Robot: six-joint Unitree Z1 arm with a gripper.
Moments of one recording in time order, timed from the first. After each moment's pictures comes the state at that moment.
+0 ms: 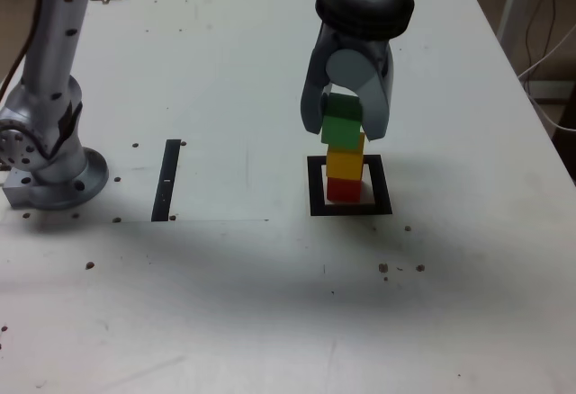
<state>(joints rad) -0.10 2.05 -1.80 1.50 0.06 0.12</state>
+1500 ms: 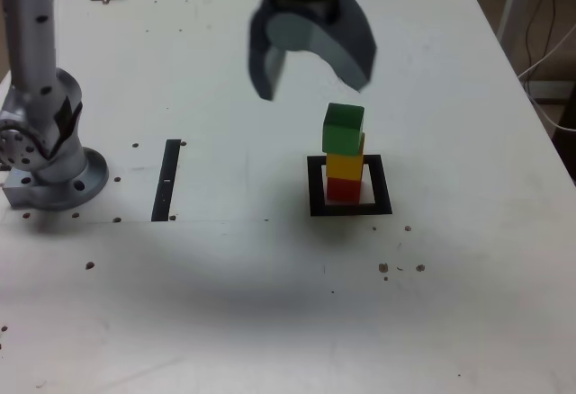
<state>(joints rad) -0.10 1.80 -1.61 1.48 0.11 0.13</state>
